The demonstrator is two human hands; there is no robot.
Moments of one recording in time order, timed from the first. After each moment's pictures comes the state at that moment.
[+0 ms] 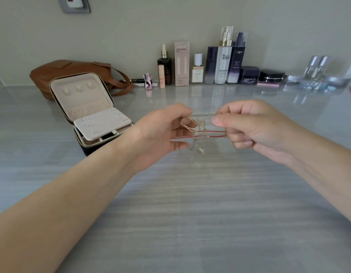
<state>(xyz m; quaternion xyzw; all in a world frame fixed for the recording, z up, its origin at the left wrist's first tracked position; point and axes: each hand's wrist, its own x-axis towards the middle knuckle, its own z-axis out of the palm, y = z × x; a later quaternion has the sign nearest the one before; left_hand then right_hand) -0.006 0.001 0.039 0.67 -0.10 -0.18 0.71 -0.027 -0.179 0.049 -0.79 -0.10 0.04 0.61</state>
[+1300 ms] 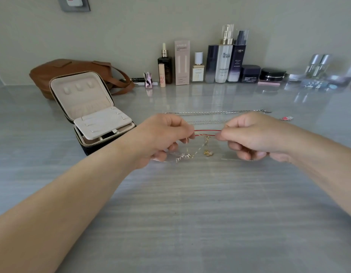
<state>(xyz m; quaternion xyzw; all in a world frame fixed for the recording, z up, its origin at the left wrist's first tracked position) -0.013 0.003 0.040 0.83 -0.06 -0.14 0.53 -0.022 -0.182 0.042 -0.89 -0.01 0.09 0.45</state>
